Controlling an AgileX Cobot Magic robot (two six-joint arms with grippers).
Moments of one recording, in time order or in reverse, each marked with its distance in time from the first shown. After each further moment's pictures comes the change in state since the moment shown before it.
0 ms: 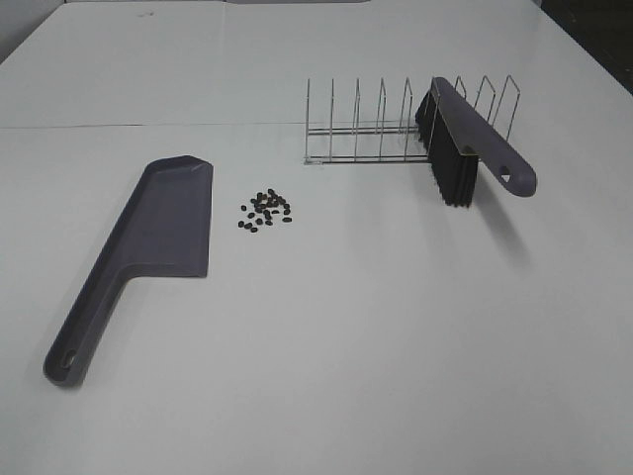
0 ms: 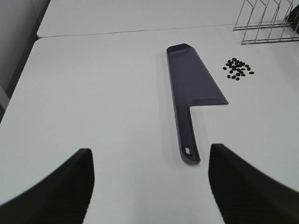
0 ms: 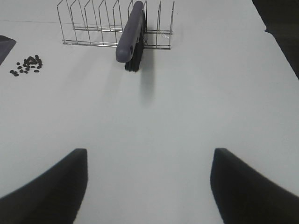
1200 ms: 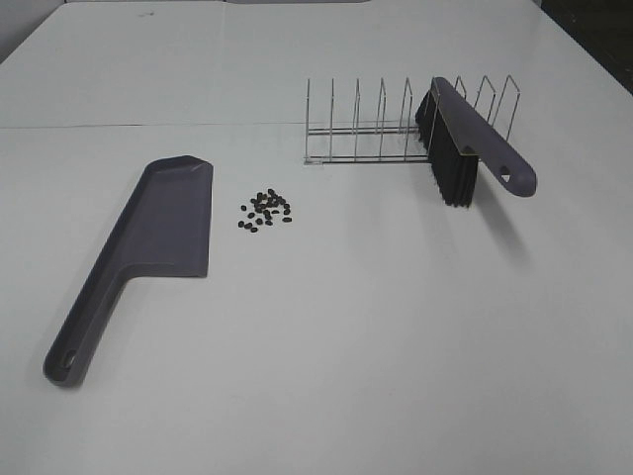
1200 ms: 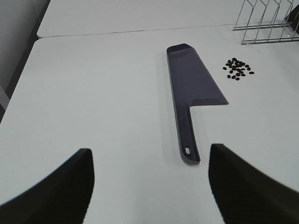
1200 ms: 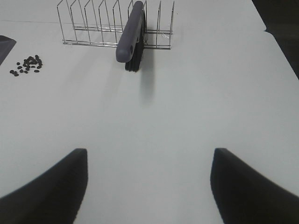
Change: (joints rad) left arm 0.000 0.000 0.000 0.000 0.000 0.000; right arm 0.000 0.000 0.000 0.000 0.000 0.000
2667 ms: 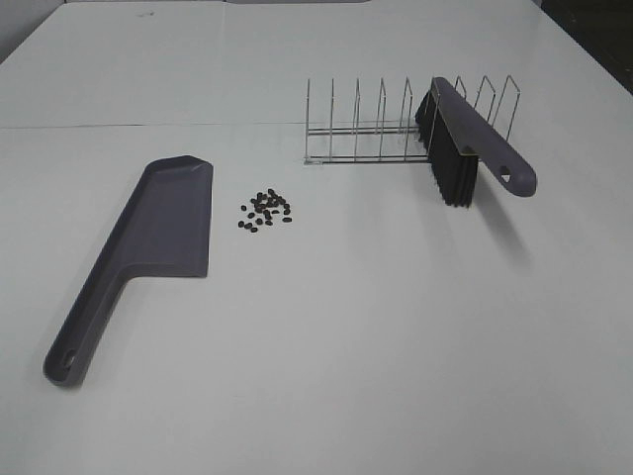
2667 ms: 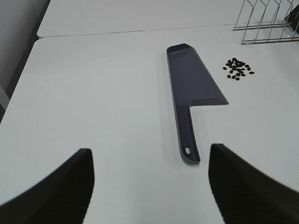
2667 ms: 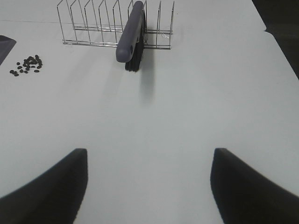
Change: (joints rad) left arm 0.000 0.000 0.000 0.001 0.000 0.000; right arm 0.000 0.000 0.000 0.000 0.000 0.000
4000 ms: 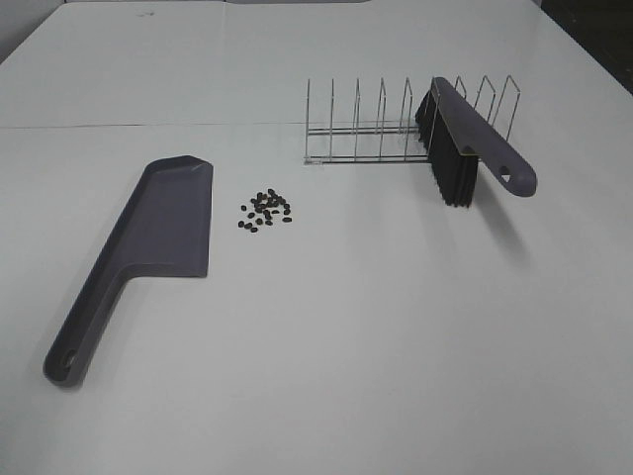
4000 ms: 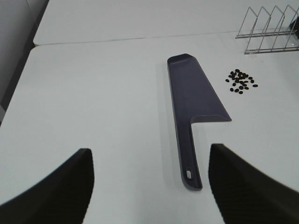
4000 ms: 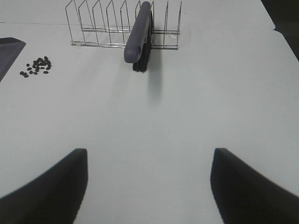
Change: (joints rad) left arm 0.000 0.402 -0.056 -0.018 -0.240 0.000; right arm 0.000 0.000 0.000 0.030 0.000 0.000
